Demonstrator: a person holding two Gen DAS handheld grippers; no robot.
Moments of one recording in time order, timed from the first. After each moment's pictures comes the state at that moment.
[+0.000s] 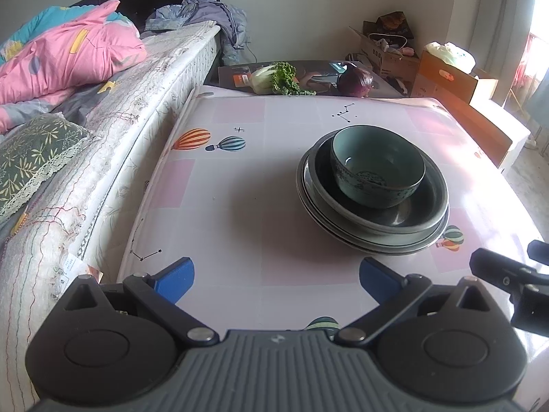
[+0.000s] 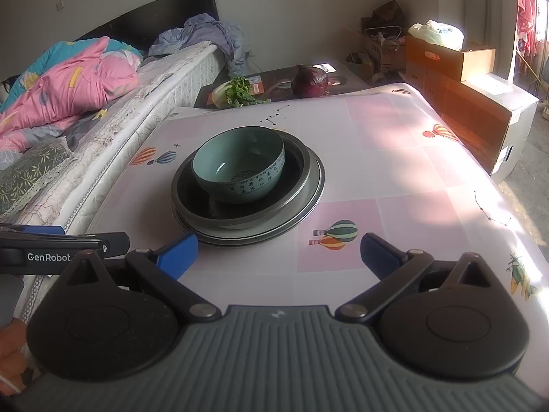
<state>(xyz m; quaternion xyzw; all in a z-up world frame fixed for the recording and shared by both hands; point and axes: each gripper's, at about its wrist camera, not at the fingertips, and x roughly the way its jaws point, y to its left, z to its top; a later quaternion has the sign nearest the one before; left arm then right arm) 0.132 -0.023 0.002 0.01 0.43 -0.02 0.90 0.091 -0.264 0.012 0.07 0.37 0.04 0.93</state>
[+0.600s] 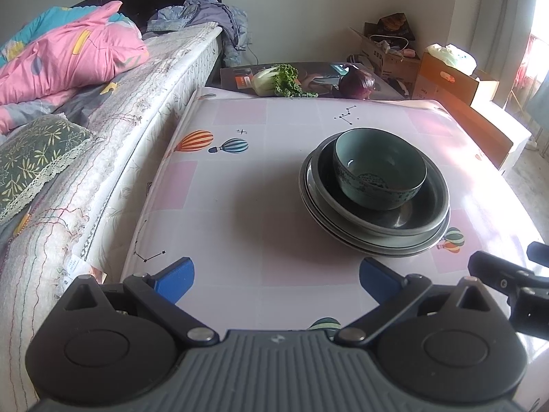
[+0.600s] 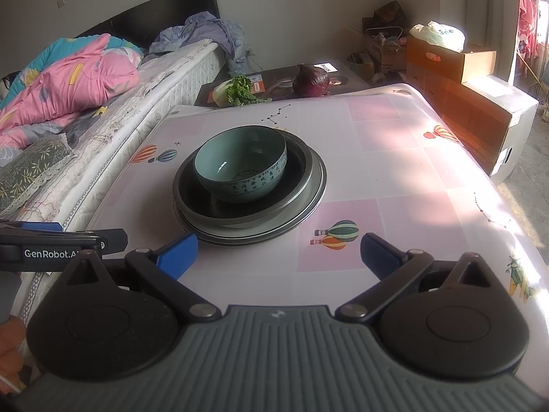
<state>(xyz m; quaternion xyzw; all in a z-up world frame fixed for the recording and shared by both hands) 0.130 -0.021 0.006 0.01 0.43 -0.02 0.90 0.090 -0.261 0.012 0.07 0.37 0.04 0.92</state>
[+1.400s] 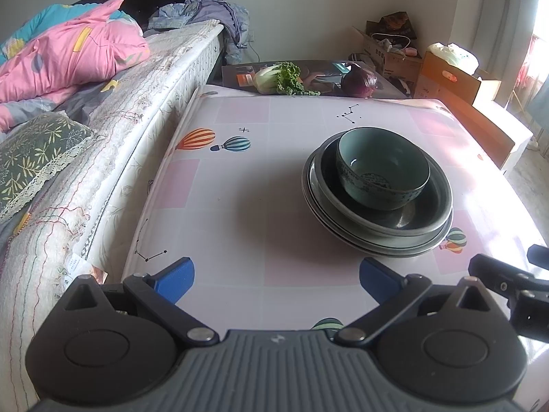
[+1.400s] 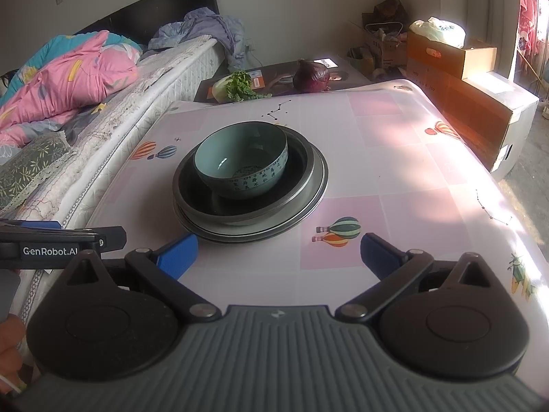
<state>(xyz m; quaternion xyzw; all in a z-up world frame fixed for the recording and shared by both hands) 0.133 -0.019 0.005 0.01 0.43 -0.01 0.90 0.094 -0.258 0.010 0.07 0.38 0.04 0.92</state>
